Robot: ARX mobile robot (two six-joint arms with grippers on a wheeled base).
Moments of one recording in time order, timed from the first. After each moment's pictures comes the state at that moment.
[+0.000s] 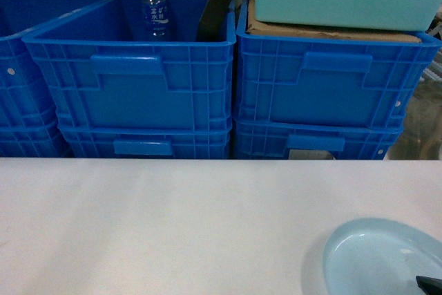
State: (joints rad) left arm 0.00 0.01 0.01 0.00 0.00 0.00; right arm -0.16 2.01 0.45 0.73 -0.28 -0.22
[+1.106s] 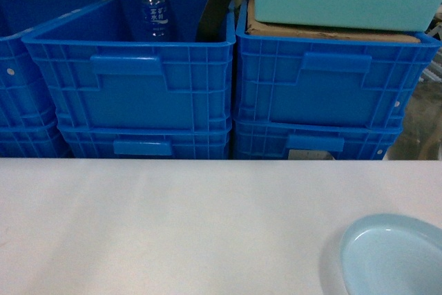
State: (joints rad) left arm 0.00 0.01 0.01 0.00 0.00 0.00; right arm -0.32 2.18 0.47 0.89 -0.40 -0.09
